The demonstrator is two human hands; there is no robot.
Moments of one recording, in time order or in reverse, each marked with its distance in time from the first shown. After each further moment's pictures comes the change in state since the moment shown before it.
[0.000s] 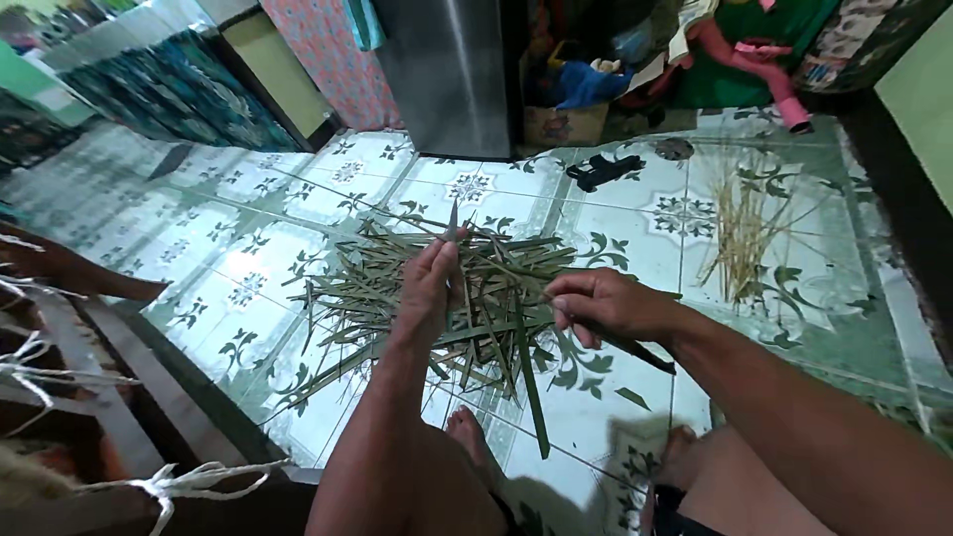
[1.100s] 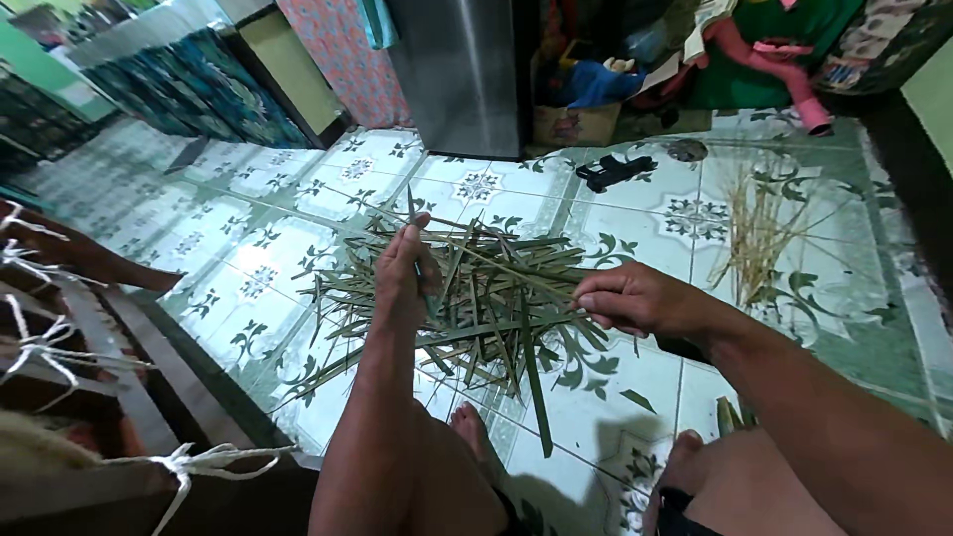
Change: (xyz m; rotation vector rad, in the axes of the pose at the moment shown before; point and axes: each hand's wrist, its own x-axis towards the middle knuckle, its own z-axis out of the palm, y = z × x) left_hand -0.003 0.018 -0.026 -0.098 0.165 0.067; right_hand -0.015 -0.001 -0.017 -0.143 -0.025 -0.105
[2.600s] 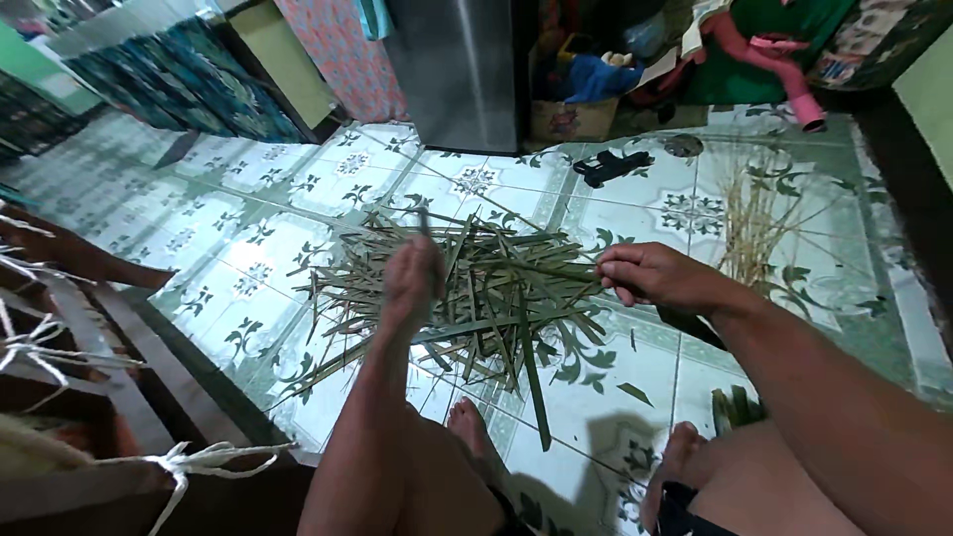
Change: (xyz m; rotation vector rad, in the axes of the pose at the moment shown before) left_hand -0.012 -0.013 -0.010 0.346 -0.072 0.028; right_hand -0.003 0.026 -0.026 -0.074 0.210 0.193
